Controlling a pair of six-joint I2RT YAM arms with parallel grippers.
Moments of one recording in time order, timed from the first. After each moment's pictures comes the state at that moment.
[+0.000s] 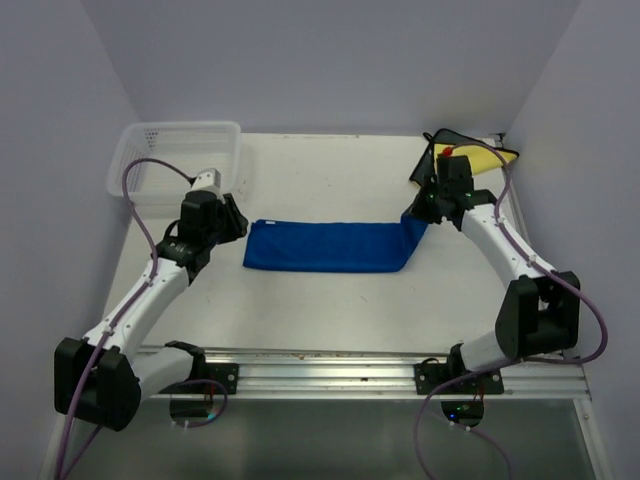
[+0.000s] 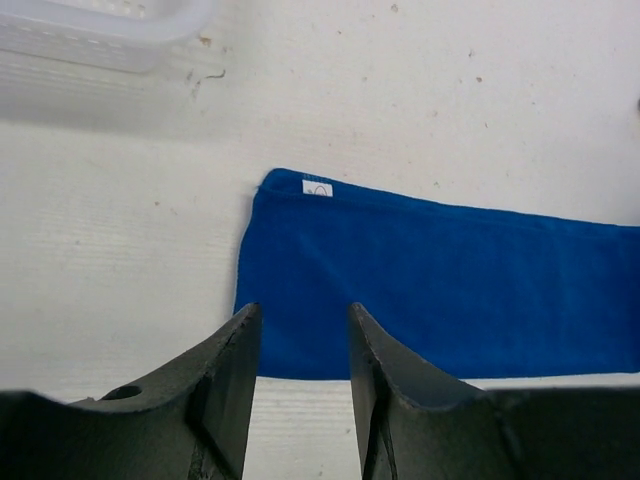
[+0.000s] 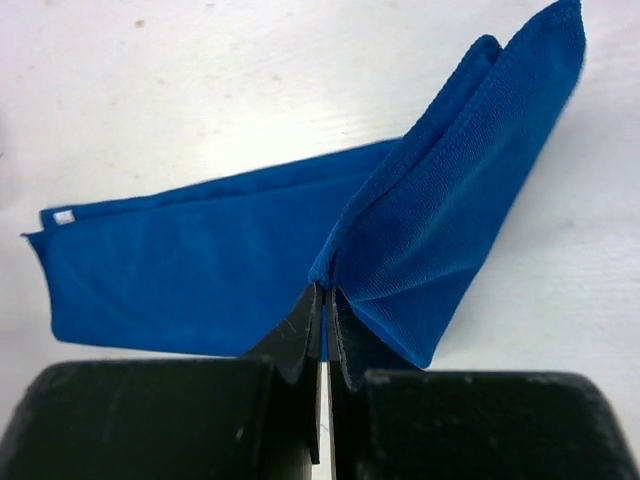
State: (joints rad) left arm -0.26 1.12 0.78 -0.24 -0.06 -0.47; right arm 0.13 1.46 1.11 -0.51 -0.09 0.56
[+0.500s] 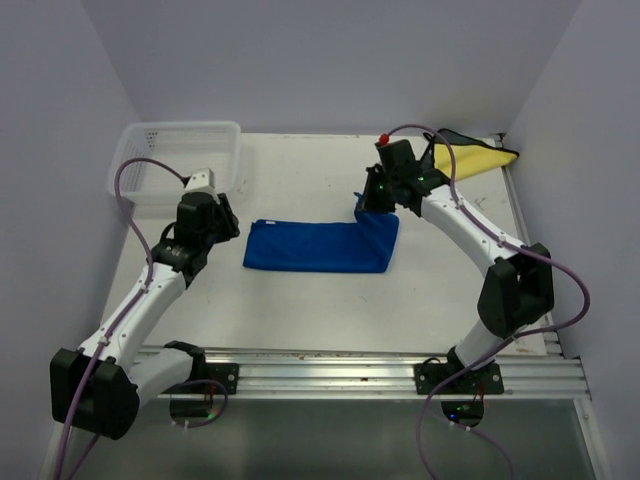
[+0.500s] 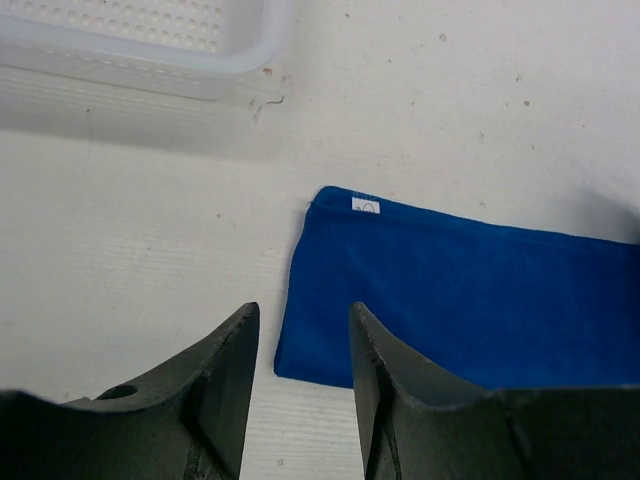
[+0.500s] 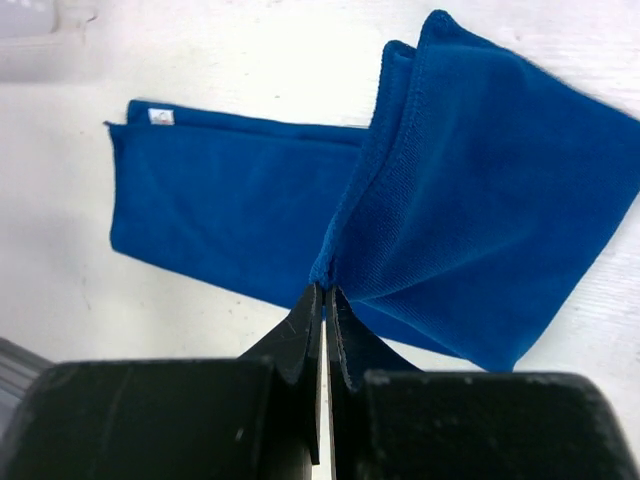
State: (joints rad) left arm -0.26 1.07 0.79 -0.28 -0.18 -0.40; right arm 0.43 1.65 1.40 -0.60 -0.09 0.55
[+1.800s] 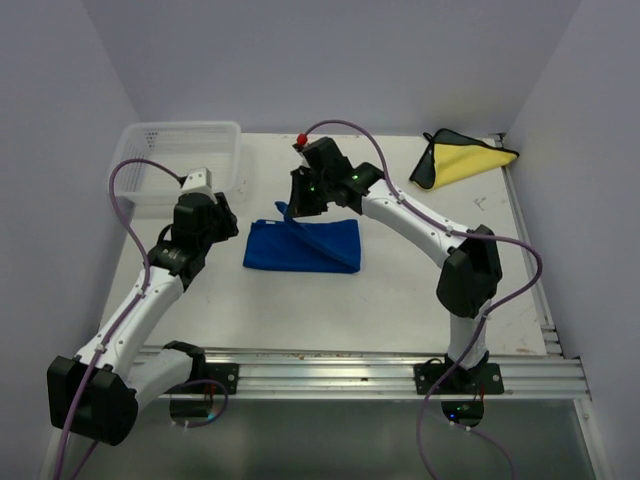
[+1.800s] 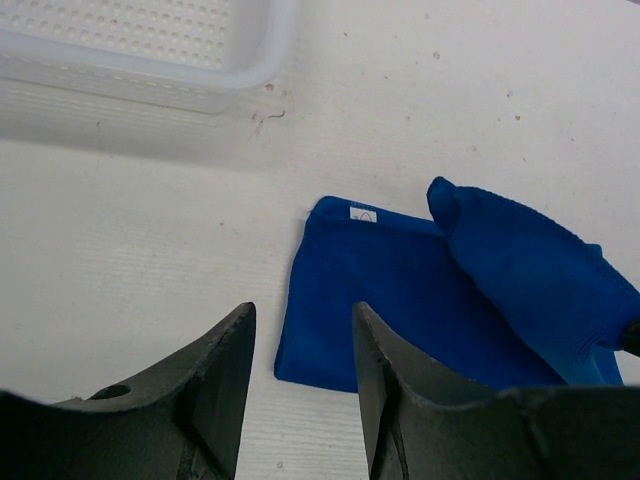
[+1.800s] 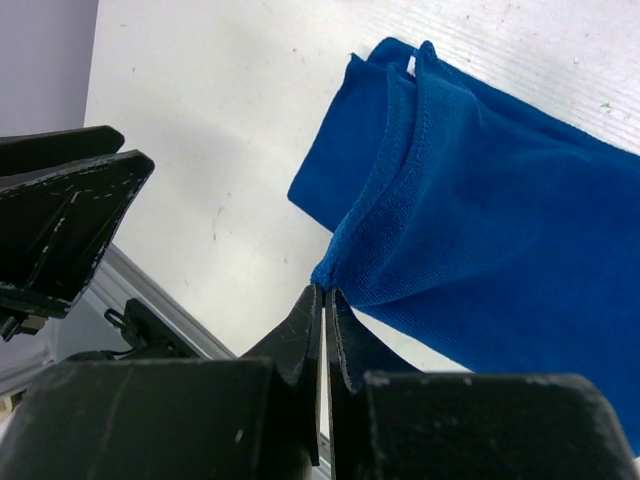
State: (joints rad) left arm -0.26 1.03 0.79 -0.28 -0.19 -0.40; right arm 0.75 1.91 1.80 -0.64 -0.18 0.58
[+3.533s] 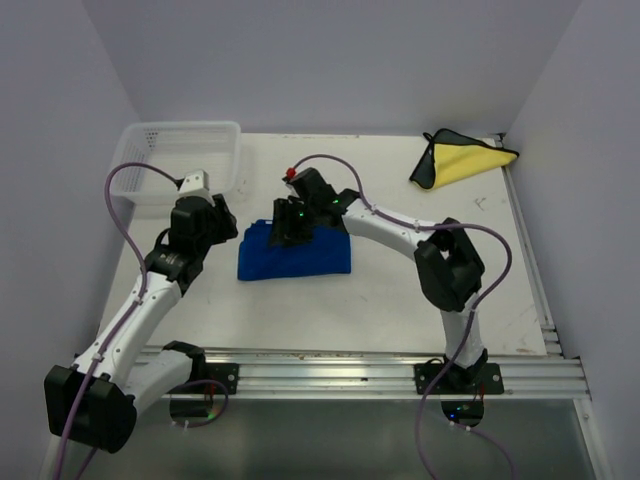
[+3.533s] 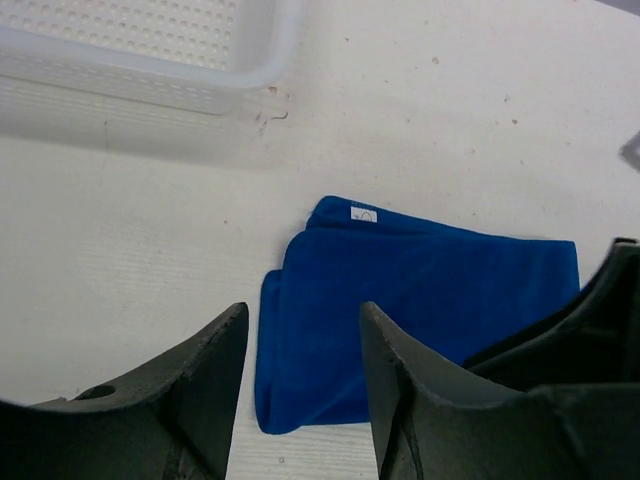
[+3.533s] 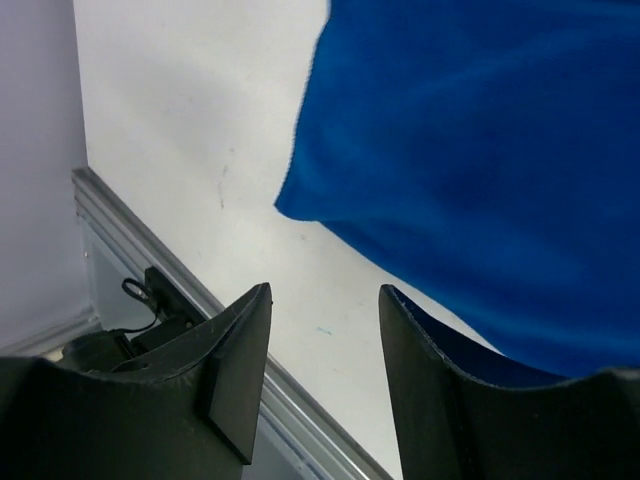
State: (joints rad) left arm -0.26 0.99 0.77 -0.29 -0.20 -0.40; right arm 0.82 2.06 1.65 -0.42 -0.34 0.72
